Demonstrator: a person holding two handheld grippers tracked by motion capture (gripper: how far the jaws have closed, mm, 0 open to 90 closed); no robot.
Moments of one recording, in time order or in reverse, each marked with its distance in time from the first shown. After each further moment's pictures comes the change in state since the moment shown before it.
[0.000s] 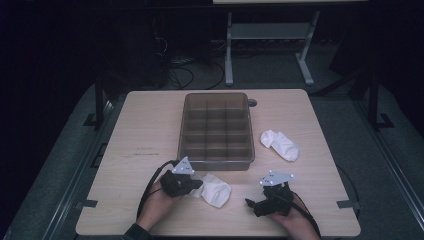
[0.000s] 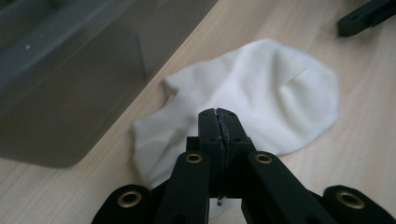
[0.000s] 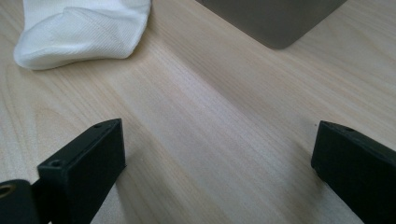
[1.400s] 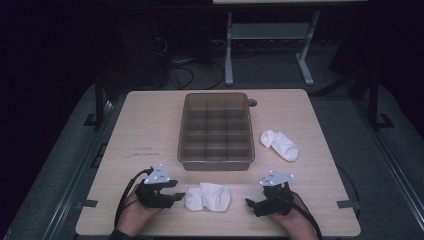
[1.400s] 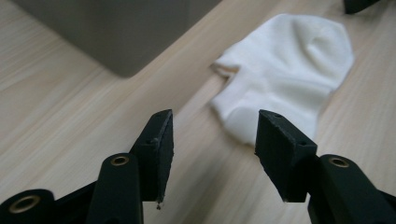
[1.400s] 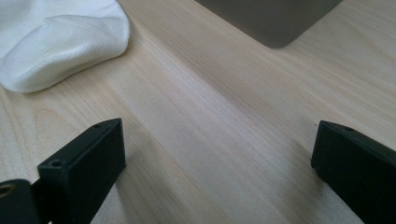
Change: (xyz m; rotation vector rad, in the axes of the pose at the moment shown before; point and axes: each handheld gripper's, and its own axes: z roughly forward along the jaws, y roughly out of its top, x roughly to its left) left arm 0.001 -0.047 -0.056 -0.055 0.112 -0.074; right arm 0.000 0.000 0.000 0.001 -0.007 0.004
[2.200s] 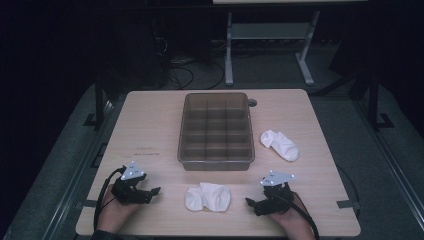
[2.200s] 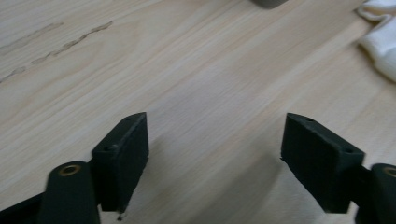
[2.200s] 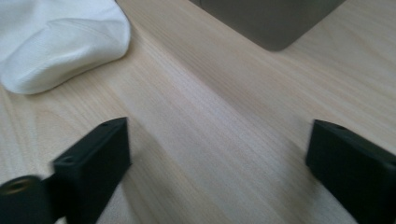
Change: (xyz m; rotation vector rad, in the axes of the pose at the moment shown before) left arm 0.049 -0.045 -0.017 0.023 0.209 -0.130; right arm -0.001 -0.001 -0.002 -0.022 0.006 -0.005
